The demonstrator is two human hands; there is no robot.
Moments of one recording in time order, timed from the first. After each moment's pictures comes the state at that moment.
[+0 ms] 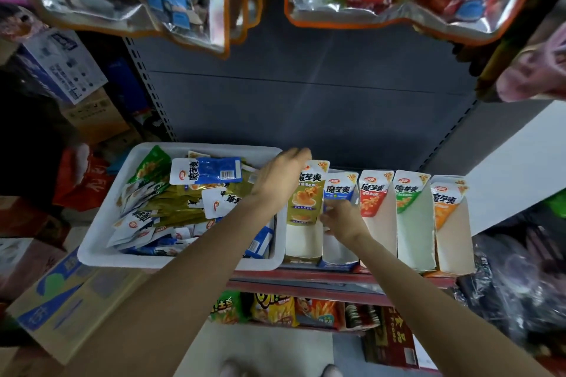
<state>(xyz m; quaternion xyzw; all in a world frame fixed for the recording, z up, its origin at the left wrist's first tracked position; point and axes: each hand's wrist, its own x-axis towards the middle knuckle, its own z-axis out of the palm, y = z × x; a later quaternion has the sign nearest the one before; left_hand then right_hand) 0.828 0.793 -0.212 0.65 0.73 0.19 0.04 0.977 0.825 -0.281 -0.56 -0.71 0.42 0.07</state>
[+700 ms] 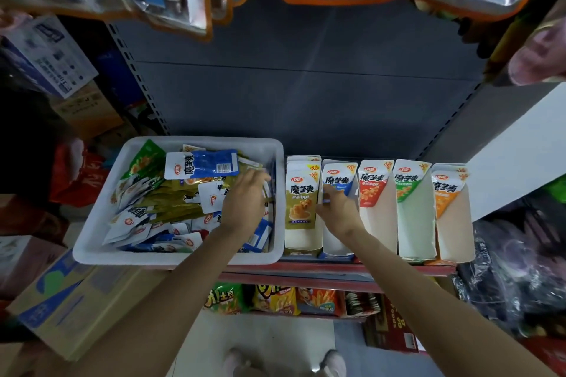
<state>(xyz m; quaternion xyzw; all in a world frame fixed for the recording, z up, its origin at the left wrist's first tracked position) 0.800 0.740 -0.267 0.58 0.79 0.20 0.05 0.968 0.816 -0.272 -0.56 -0.72 0.40 0.08</state>
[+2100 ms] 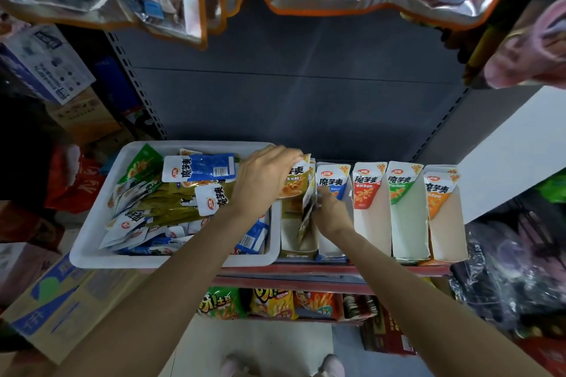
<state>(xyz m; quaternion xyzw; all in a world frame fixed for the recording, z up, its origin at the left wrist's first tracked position) 0.820 0.764 -0.204 0.70 0.61 0.36 -0.10 0.964 0.810 -0.266 -0.56 -0.75 0.34 0.04</state>
